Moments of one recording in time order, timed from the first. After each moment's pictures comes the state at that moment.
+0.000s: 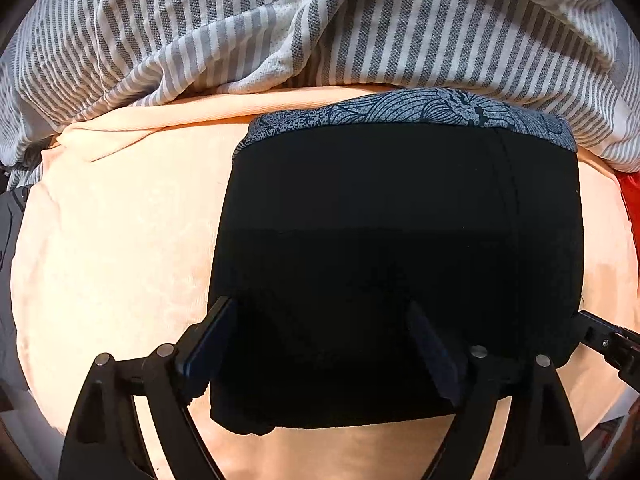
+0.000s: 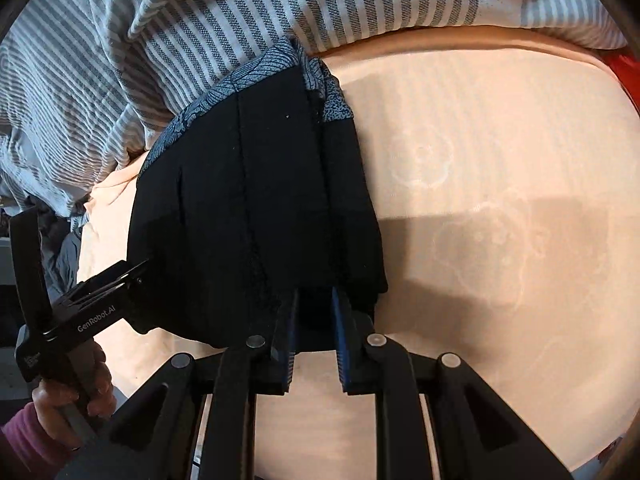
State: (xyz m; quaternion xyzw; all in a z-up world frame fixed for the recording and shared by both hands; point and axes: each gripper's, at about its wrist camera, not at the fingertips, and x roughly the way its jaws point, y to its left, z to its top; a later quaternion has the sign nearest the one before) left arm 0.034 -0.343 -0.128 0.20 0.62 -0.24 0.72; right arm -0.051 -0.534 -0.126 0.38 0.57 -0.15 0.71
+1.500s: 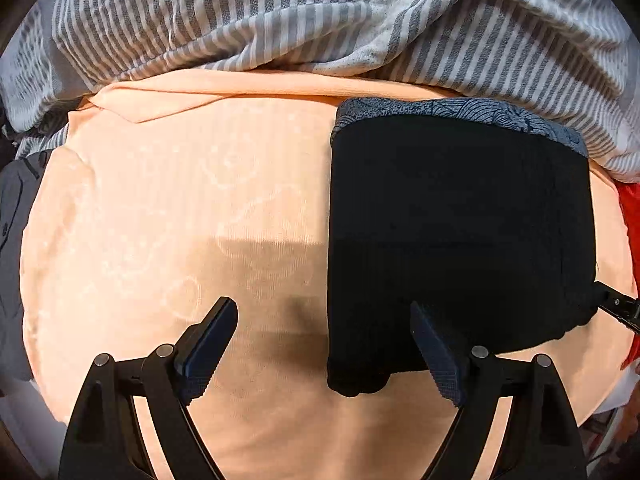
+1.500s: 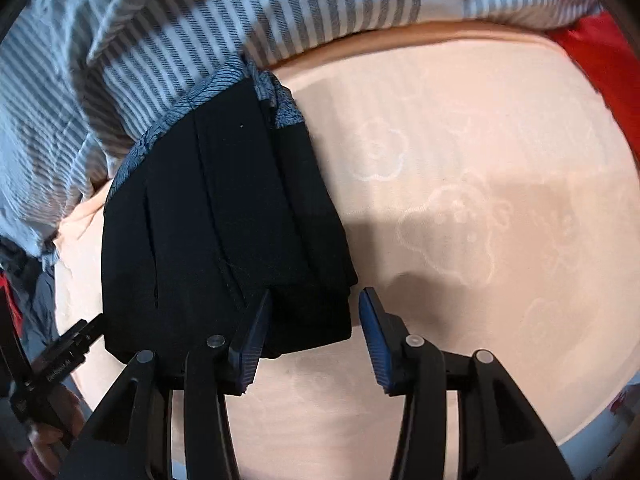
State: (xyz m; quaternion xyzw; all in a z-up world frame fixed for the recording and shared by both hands) left arm 0.077 -0.263 -0.127 0.17 0.63 -0.24 0.72; right arm -0.055 -0.528 -0.117 0.37 0.57 -0.24 0.69
